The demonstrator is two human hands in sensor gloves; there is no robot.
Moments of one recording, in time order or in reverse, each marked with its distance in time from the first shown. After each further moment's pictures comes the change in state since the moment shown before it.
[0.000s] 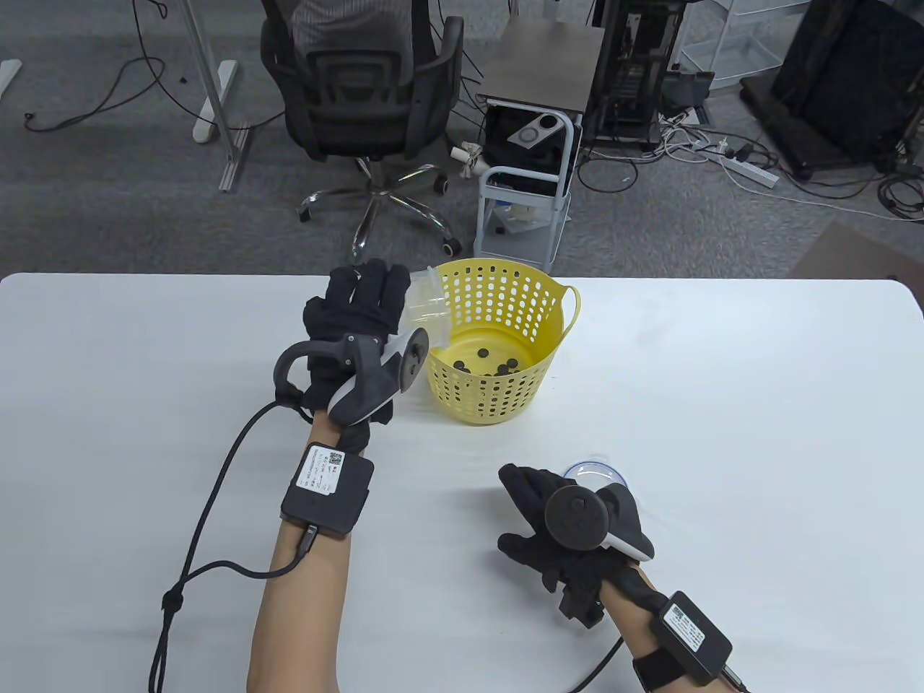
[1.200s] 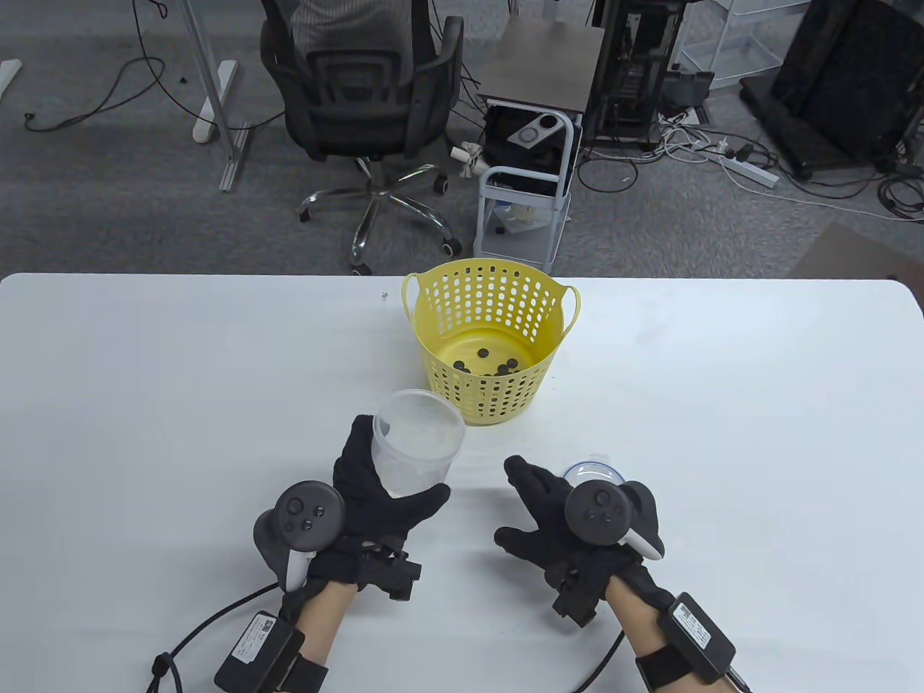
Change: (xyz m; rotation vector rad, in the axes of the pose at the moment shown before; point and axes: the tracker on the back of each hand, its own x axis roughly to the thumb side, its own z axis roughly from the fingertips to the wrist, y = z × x) left_hand -0.016 -0.069 0.173 -0.213 0.161 1.082; right_hand -0.011 -0.005 0.001 -0.071 -0.035 -0.233
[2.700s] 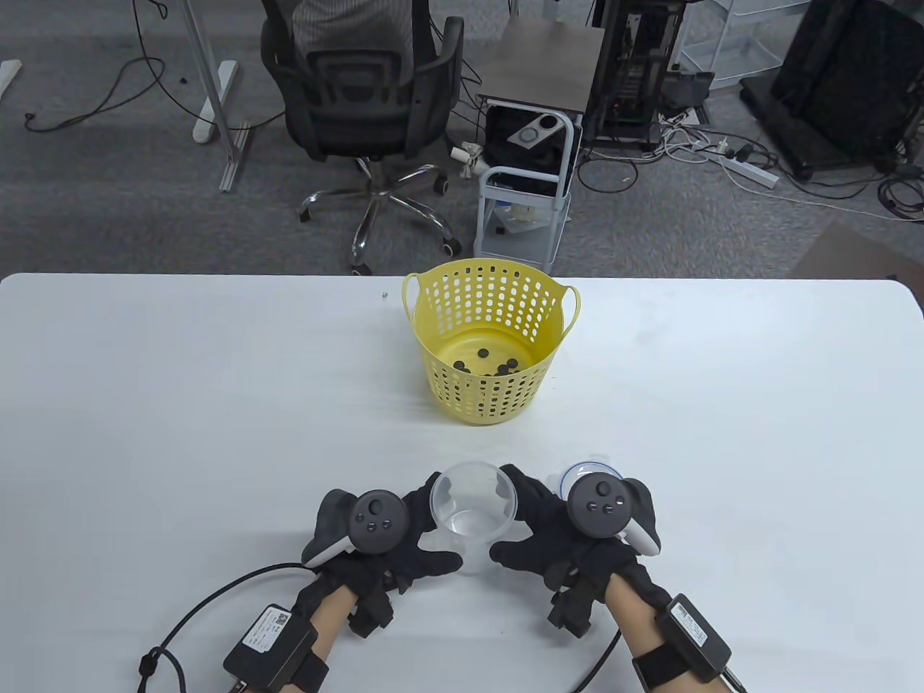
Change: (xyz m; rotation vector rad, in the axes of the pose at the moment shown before) left_hand -0.020 -0.059 -0.002 -0.582 -0.250 -0.392; right_hand -0.007 0.013 -0.003 0.125 0.023 -0.149
